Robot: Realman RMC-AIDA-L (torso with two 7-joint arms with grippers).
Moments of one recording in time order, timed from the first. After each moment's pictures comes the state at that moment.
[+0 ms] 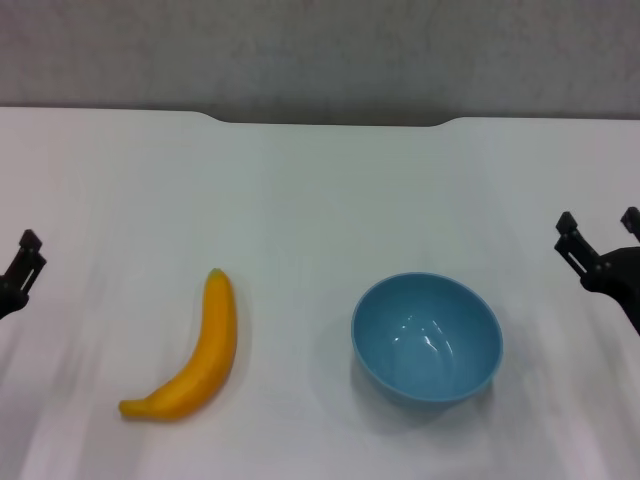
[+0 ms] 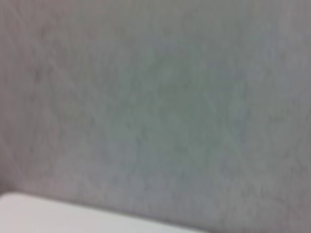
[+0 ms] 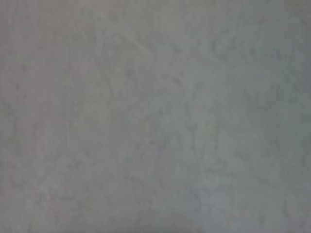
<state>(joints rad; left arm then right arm) -0.13 -1.99 -1.17 -0.57 2.64 0.89 -0.35 0.35 1.99 0.61 0.43 -2.07 -1.07 0.10</state>
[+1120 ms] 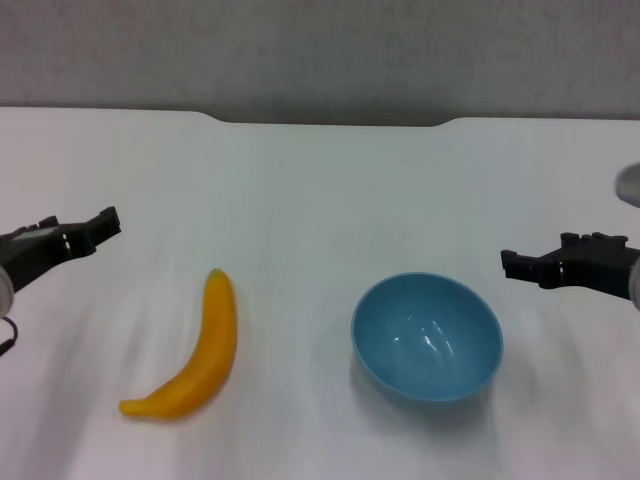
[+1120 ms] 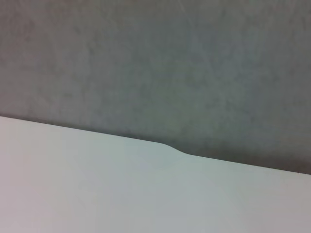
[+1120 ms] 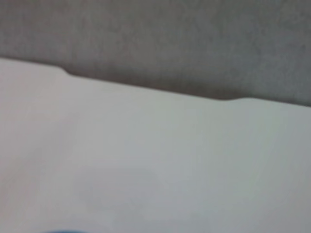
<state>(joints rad) -0.02 -2.02 -1.48 -1.43 2.48 -0.34 0.08 0.20 2.00 1.48 1.39 -2.50 0.63 -0.34</state>
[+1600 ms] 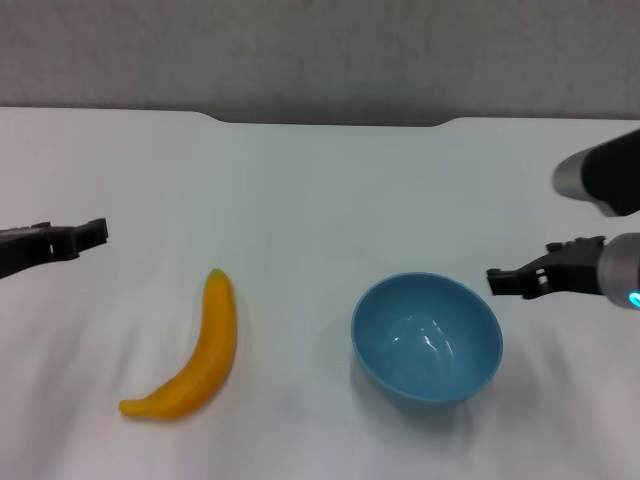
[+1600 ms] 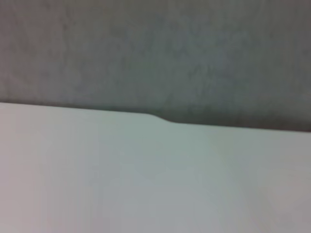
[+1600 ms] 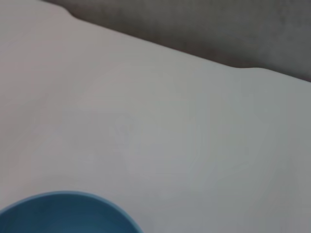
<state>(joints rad) -0.07 -2.03 -1.68 -1.55 2.43 -0.72 0.25 0.33 2.01 1.42 1.45 -2.75 0.88 -0.14</state>
